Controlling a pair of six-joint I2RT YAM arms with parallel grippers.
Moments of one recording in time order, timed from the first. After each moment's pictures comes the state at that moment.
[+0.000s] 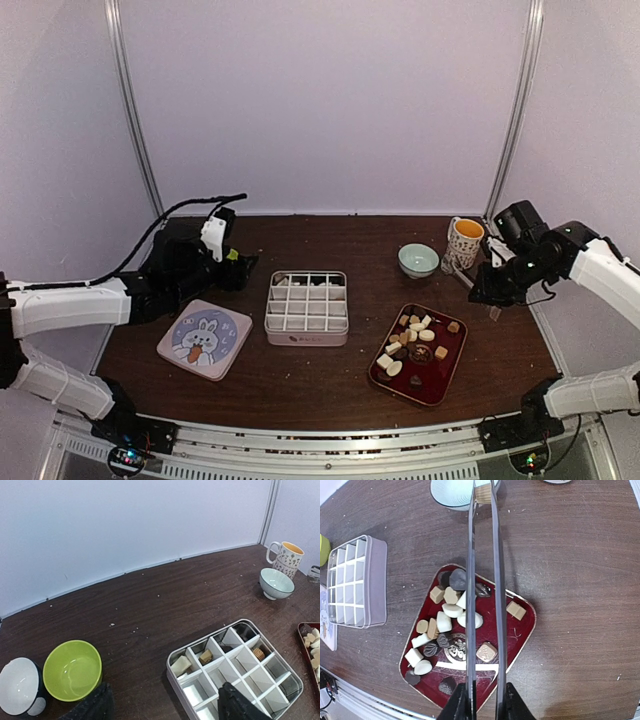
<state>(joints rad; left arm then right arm) -0.69 1.25 0.69 0.23 -0.20 -0.08 0.38 1.09 1.01 -1.00 -0.05 0.48</state>
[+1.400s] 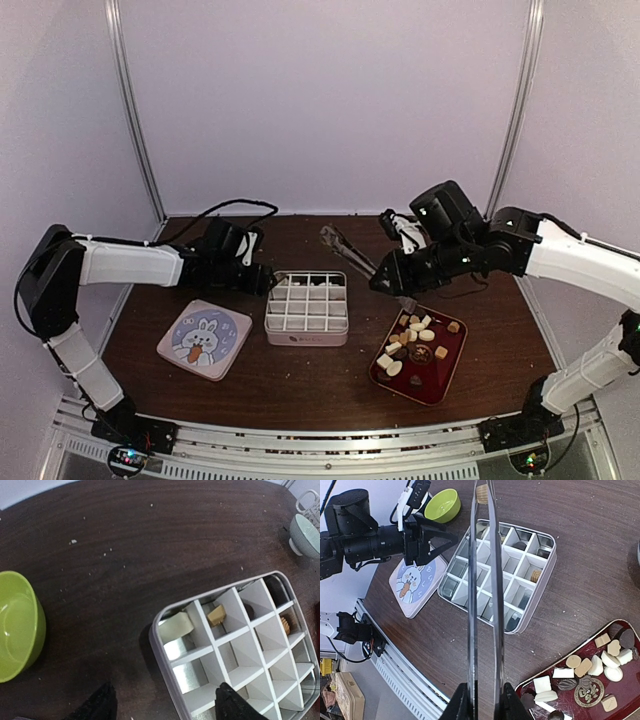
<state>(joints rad) -0.62 1.66 0.99 -0.09 -0.03 -0.29 0.90 1.37 1.27 -0.68 -0.06 0.58</state>
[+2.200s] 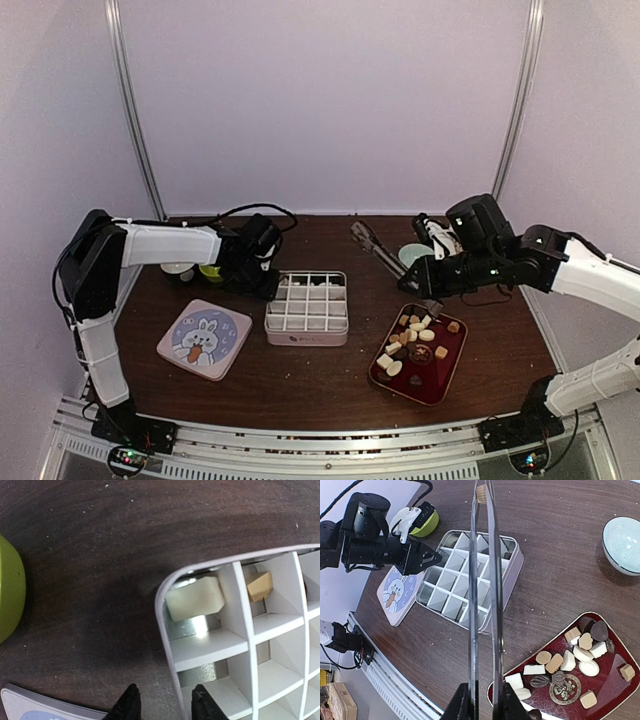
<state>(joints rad) -0.68 1.92 1.34 -0.56 -0.13 -0.41 0.81 1.18 1.07 -0.62 -0.05 0.55</state>
